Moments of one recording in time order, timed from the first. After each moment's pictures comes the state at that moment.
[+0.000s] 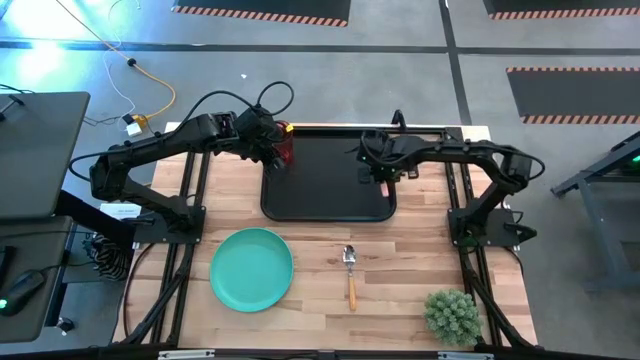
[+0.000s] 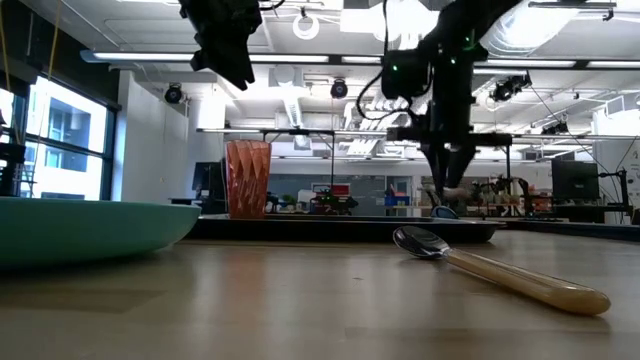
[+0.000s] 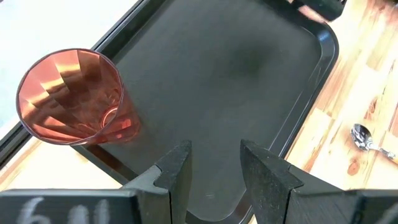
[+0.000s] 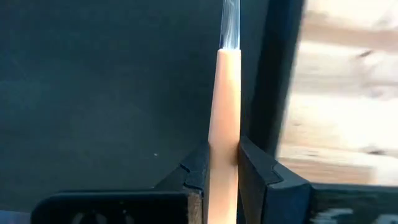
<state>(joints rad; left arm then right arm) 0.38 1.36 1.35 -0.94 -0.06 -0.23 -0.38 1.65 1.13 -0.90 0.13 1.06</state>
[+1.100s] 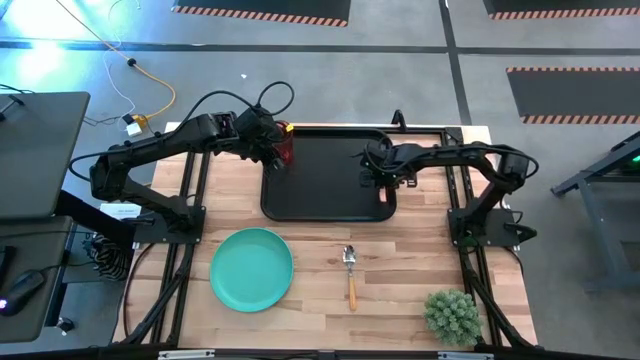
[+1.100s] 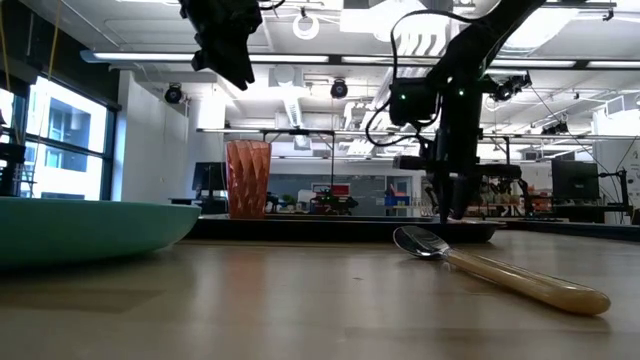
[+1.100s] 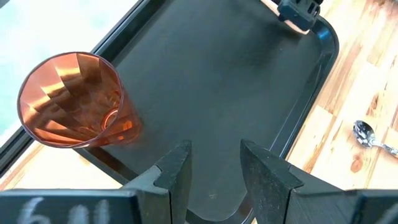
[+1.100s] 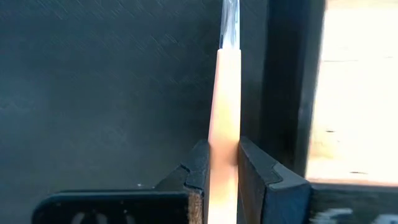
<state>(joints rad) 0.38 1.36 1.35 -0.94 -0.06 -0.21 -0.41 1.68 0.97 -0.69 0.09 1.12</state>
